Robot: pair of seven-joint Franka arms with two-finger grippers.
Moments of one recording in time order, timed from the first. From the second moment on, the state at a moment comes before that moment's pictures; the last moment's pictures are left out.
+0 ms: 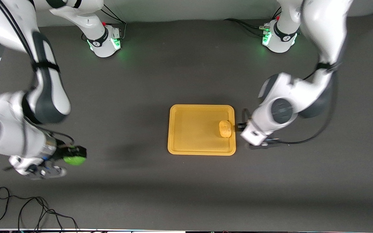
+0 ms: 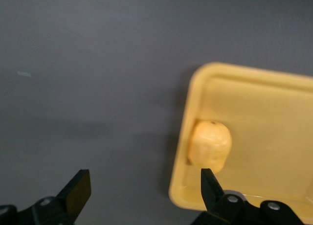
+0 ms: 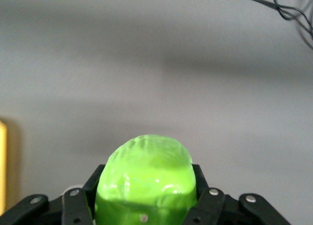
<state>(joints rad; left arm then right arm) -0.16 0.40 -0.23 -1.65 0.03 1.94 -0.54 0.13 0.47 -0.05 -1.37 0.06 1.82 -0.02</state>
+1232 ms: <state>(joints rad) 0.13 0.04 -0.21 -1.71 0.03 1.80 -0.11 0.85 0.68 -0.04 -1.15 0.04 1.87 1.05</state>
